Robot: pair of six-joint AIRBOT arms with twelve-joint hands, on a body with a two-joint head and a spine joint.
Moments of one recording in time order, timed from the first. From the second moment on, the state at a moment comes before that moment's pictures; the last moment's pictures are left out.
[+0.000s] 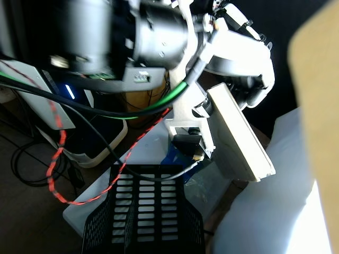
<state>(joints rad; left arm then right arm) 1.16 -0.98 1.29 -0.51 -1.19 0.42 0.29 -1.24 1.39 -1.93 0.42 0.38</state>
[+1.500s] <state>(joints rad) 1.13 -0.99 1.29 -0.50 -1.16 0.42 0.49 -0.96 1.19 -2.54 0.42 0.81</state>
